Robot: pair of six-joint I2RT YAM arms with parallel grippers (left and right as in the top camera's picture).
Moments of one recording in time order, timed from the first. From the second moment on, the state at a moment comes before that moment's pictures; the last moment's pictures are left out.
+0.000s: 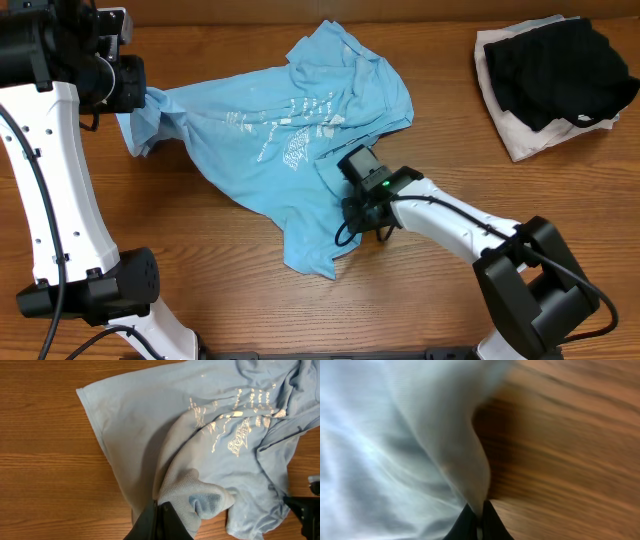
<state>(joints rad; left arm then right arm) 0.17 1.90 2.43 -1.69 0.12 0.10 0.61 1.79 1.05 -0.64 -0.04 0.38</state>
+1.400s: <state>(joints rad) 0.08 1.90 1.96 -1.40 0.11 0.07 0.53 1.63 0.89 -0.98 -0.32 0.67</state>
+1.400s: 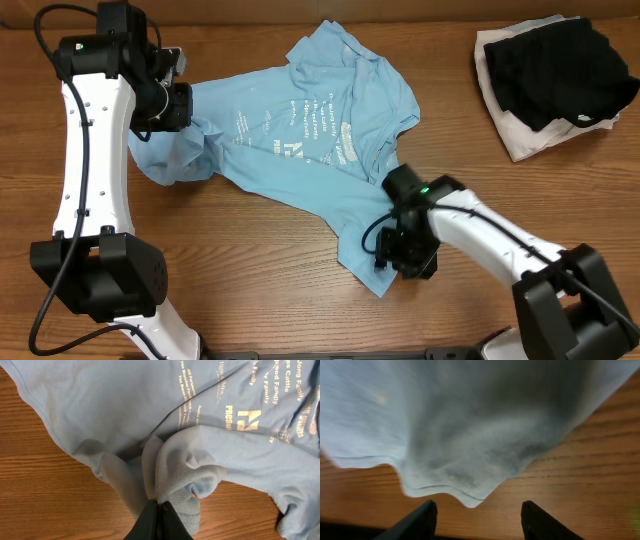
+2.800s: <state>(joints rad) 0.08 1.91 2.02 -1.50 0.11 0.07 0.61 1.56 0.93 -1.09 -0.11 0.85</state>
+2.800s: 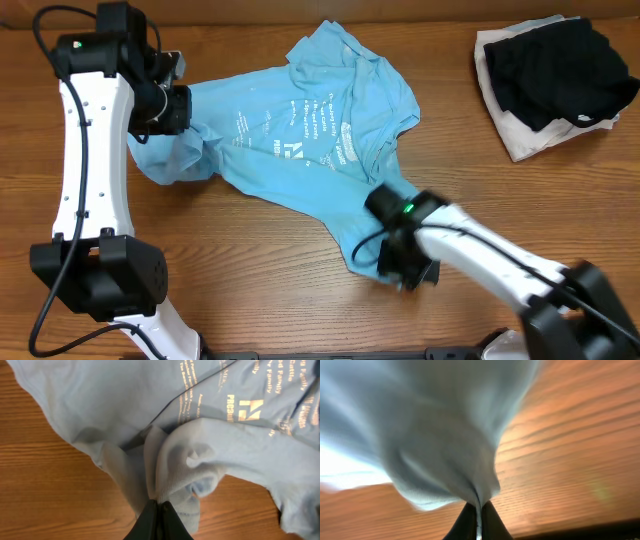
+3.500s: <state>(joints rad) 0.08 1.66 2.80 -1.68 -0.06 0.04 -0.16 1.37 2.42 -1.59 -0.06 0.41</state>
